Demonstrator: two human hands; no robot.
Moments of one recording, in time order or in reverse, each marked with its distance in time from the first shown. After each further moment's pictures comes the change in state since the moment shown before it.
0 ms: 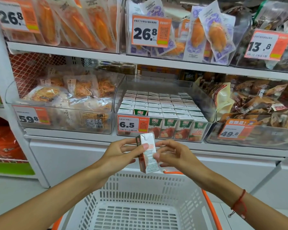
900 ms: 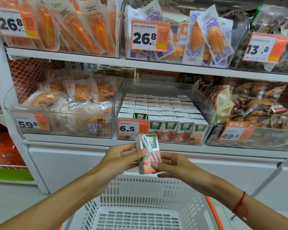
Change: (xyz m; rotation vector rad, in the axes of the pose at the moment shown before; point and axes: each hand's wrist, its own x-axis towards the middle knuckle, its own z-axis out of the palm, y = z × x) left_hand -0.005 0.006 -0.002 -0.087 -0.114 0.023; right_hand 0.001 0.003 0.005 -0.029 -0.153 0.111
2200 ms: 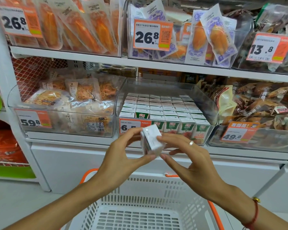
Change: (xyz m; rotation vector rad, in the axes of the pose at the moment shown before) left_hand -0.005 0.000 0.005 0.393 0.160 0.522; right_hand -0.017 -0.005 -0.004 -0.586 0.457 -0.930
